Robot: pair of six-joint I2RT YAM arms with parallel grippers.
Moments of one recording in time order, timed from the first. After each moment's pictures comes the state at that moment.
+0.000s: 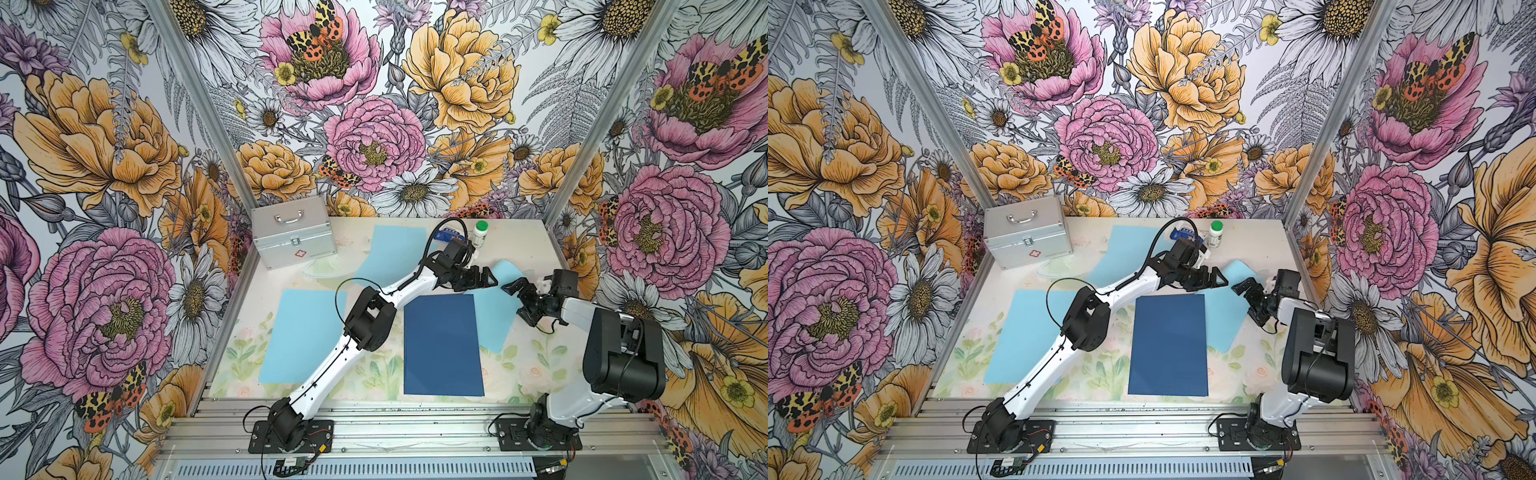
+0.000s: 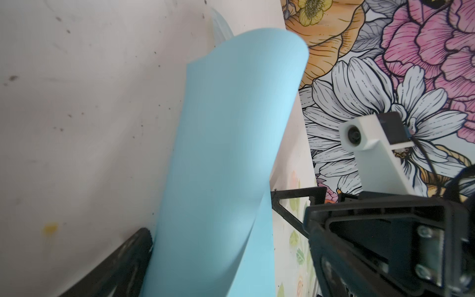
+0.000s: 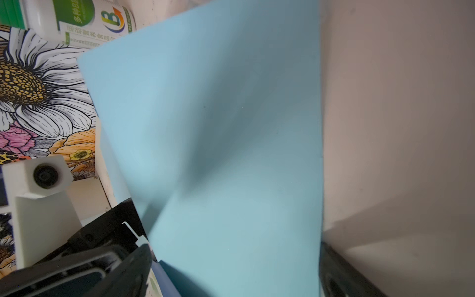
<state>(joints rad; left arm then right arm) -0.80 2.76 2.50 -0.46 0.58 -0.73 -0.31 1.62 0.76 -0.16 -0.58 0.67</state>
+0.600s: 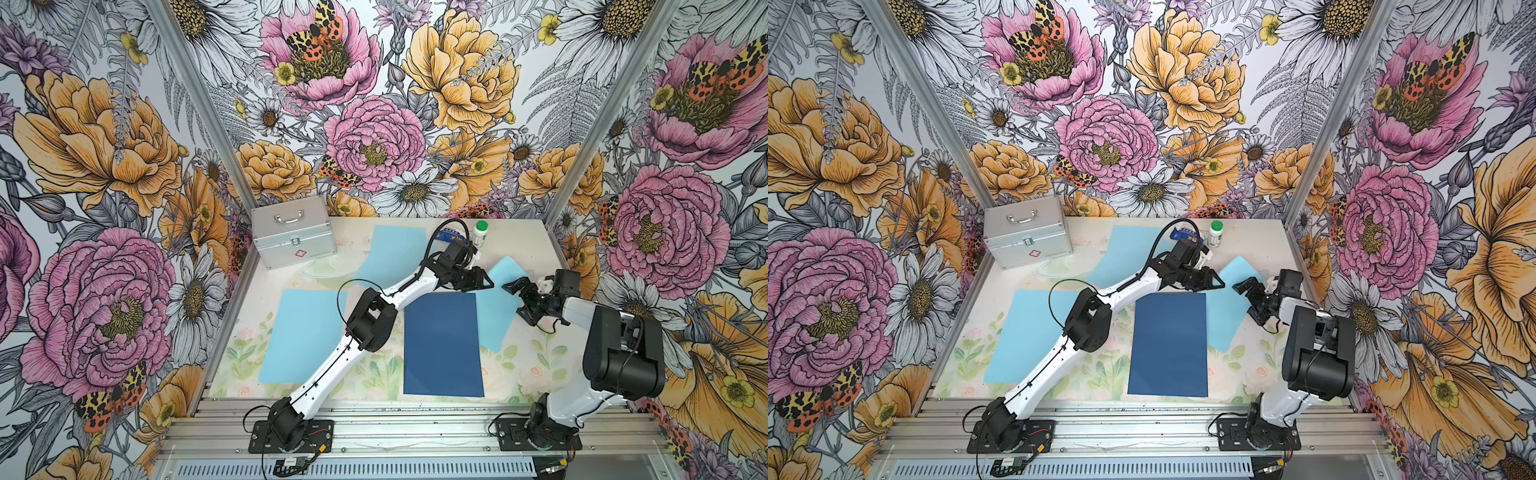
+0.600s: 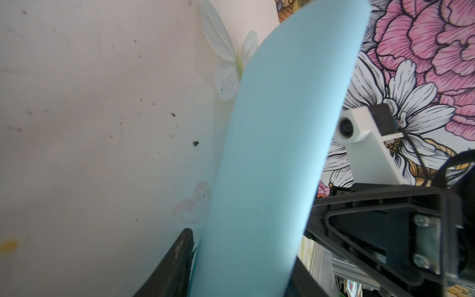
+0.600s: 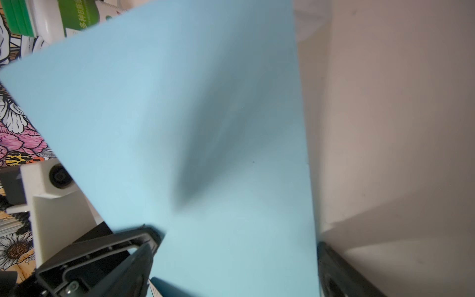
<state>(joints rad) -0.80 2.80 2.54 -0.45 0.61 -0.75 -0.35 1.62 0.77 -0.17 -0.62 0.67</state>
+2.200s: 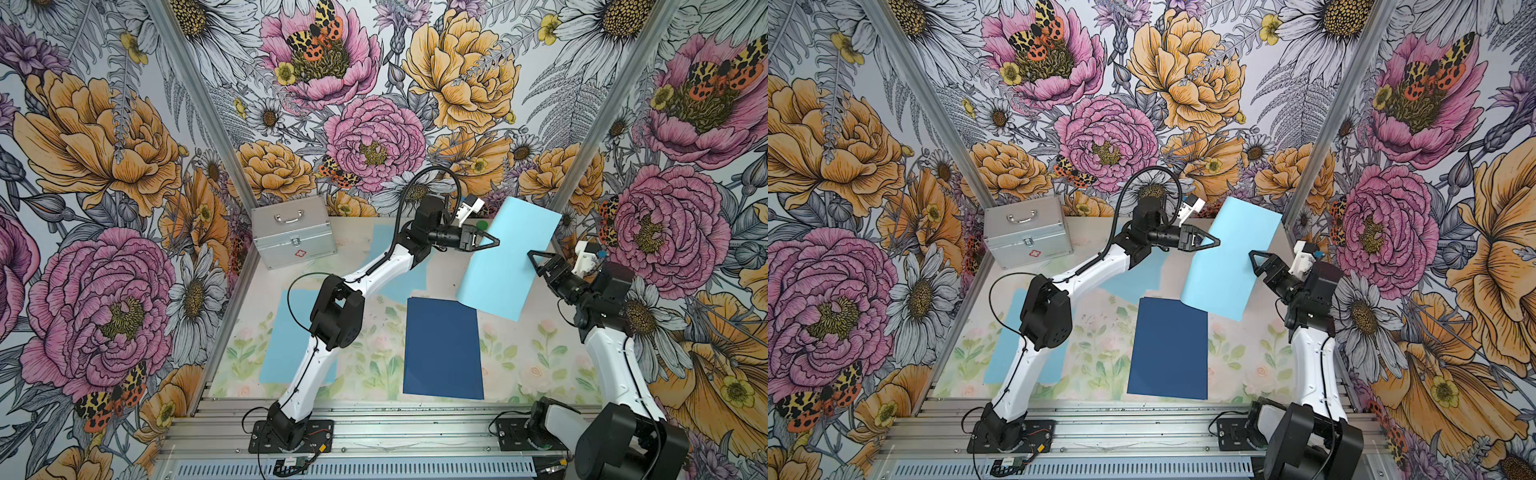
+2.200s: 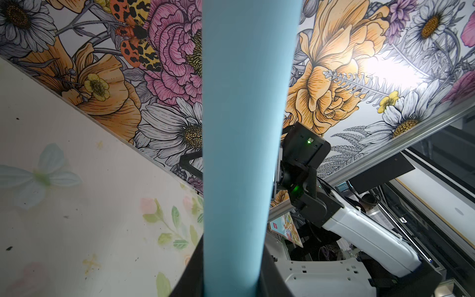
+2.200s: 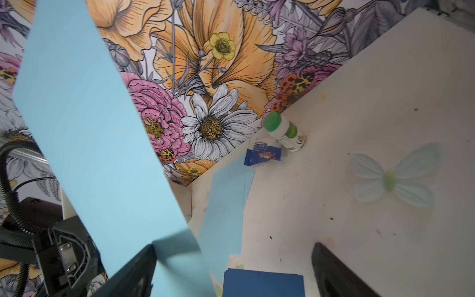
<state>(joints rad) -0.70 2.32 2.13 0.13 1.06 -0.84 -0.40 1.07 0.74 0.00 -0.79 0.67</state>
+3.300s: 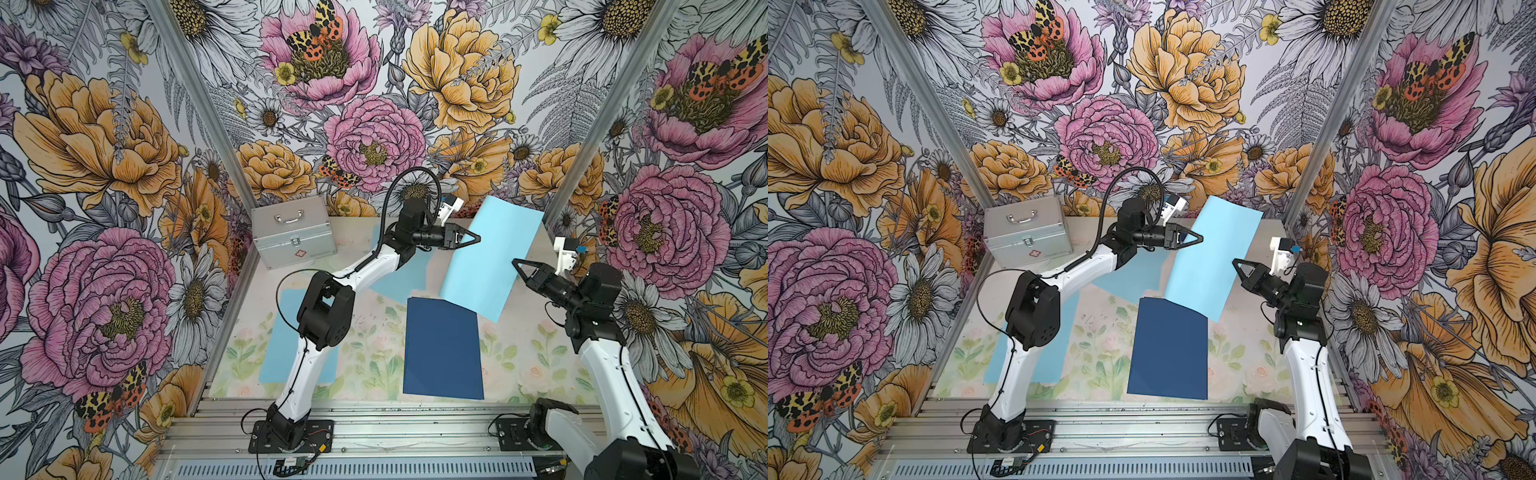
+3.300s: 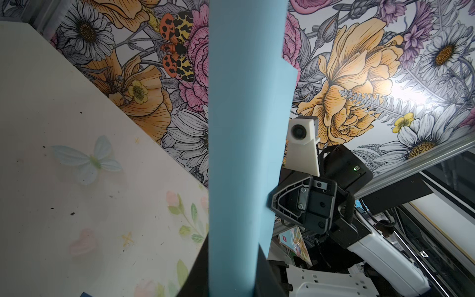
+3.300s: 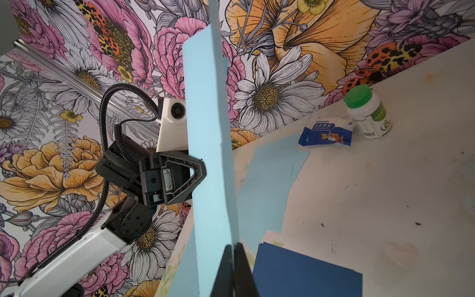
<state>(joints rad) -0.64 2.24 1.95 0.20 1.01 -0.86 -0.26 0.95 0.72 -0.01 -0.87 0.66</state>
